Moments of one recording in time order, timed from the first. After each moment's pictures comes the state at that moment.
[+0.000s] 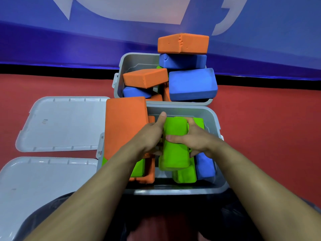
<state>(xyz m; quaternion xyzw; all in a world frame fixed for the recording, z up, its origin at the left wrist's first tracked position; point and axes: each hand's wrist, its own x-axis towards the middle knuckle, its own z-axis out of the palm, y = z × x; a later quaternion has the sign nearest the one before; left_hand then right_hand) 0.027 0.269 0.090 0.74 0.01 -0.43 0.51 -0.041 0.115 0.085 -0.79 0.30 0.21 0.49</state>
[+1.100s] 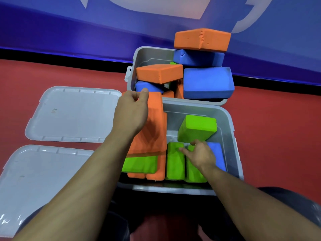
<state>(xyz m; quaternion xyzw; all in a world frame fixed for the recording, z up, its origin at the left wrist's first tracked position) 0.073 0.328 0.116 0.85 0.02 -0.10 0.51 -0.054 0.127 -0.061 -0.89 0.37 0.14 0.22</state>
